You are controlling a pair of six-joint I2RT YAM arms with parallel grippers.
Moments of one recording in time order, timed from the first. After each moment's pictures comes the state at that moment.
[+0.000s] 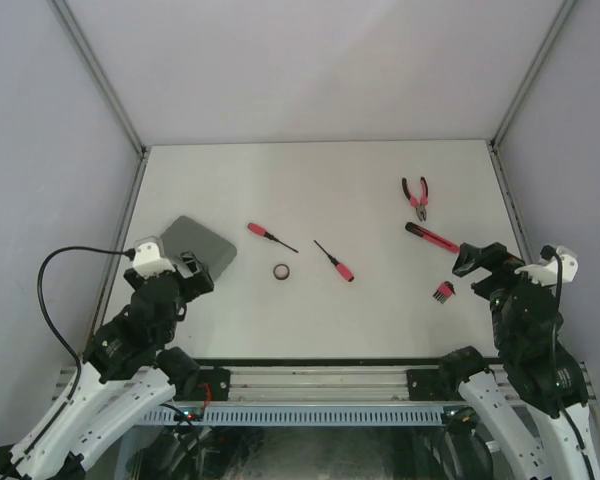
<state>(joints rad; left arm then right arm) -0.69 0.36 0.65 -0.74 -0.75 -0.58 0.38 0.26 0.80 -0.78 0.56 0.56</state>
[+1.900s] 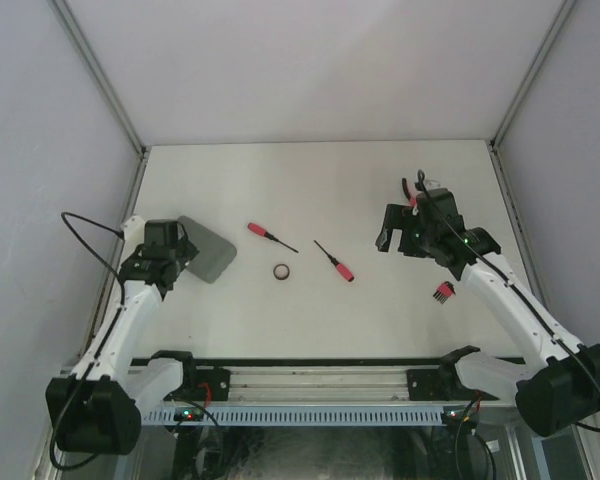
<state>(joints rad) -0.06 0.95 0.72 -0.62 -0.47 -0.77 0.35 1.11 0.98 -0.70 0.03 0.45</state>
